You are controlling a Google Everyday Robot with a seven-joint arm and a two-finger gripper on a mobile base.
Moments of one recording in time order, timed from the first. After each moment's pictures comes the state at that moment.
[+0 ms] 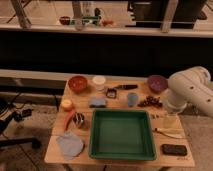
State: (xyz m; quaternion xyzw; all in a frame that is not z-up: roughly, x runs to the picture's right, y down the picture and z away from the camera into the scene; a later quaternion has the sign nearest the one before) arm 0.293 0.114 0.681 -0.28 0.02 0.03 0.96
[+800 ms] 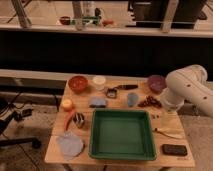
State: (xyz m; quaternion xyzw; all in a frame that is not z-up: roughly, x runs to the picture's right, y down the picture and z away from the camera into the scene) arm 0.283 0.103 0.694 -0.28 0.02 0.03 0.96
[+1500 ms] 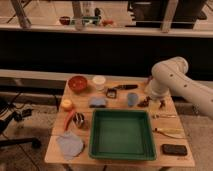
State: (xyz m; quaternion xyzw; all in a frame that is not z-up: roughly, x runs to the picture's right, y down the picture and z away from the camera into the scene) arm 0.227 0.054 0.746 -0.27 -0.02 0.00 0.96
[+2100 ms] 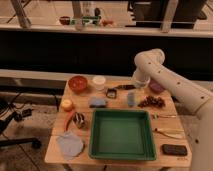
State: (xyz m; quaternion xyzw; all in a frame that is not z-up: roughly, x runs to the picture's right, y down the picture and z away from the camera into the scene) arm 0.172 0.008 0.831 -0.28 -0.05 -0.01 0.96
